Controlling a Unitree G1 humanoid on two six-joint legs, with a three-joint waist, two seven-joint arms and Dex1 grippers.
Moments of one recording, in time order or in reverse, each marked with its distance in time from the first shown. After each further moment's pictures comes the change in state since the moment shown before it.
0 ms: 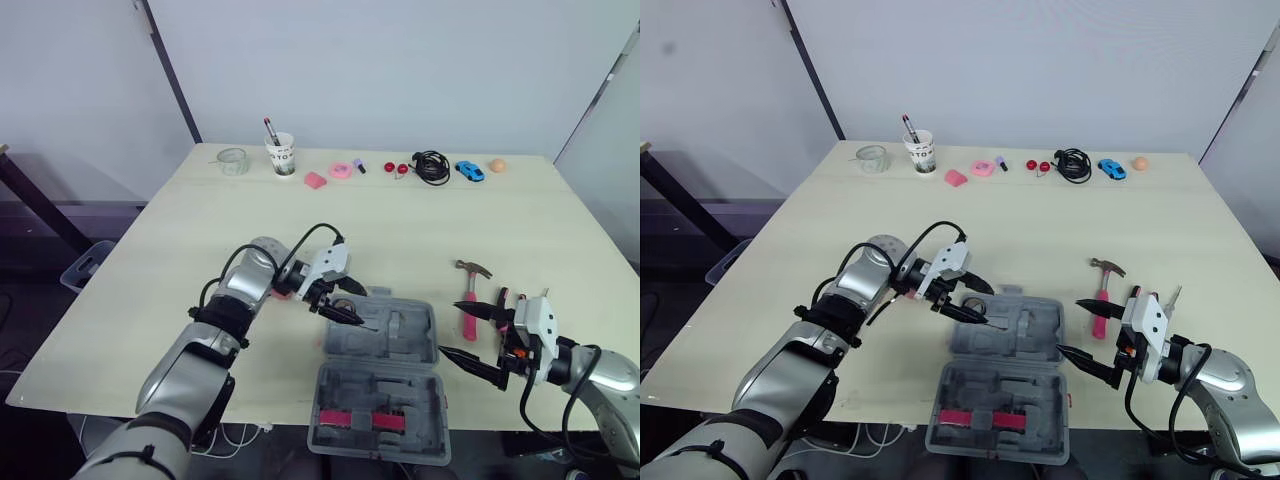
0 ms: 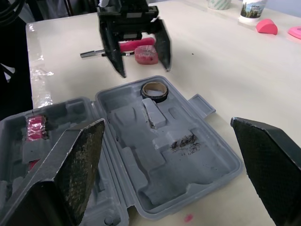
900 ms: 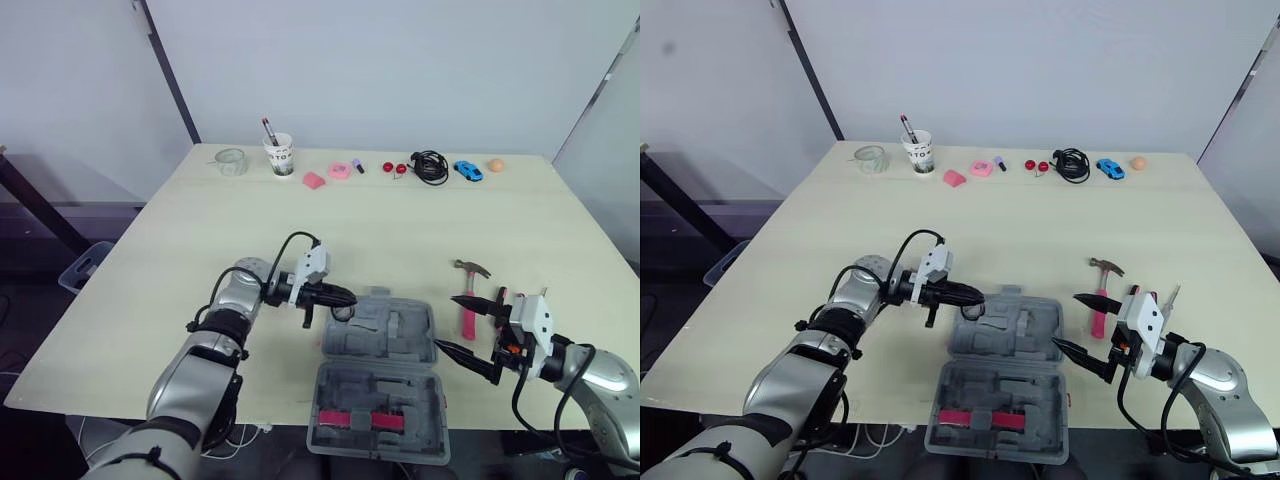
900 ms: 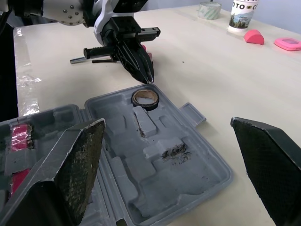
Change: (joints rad) left arm 0.009 -0.062 0.151 0.341 -0.012 -0.262 0.070; right arm -0.014 0.041 0.010 0.005 -0.031 -0.037 -0.038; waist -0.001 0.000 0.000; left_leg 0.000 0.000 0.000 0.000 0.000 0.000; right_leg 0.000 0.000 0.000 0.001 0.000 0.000
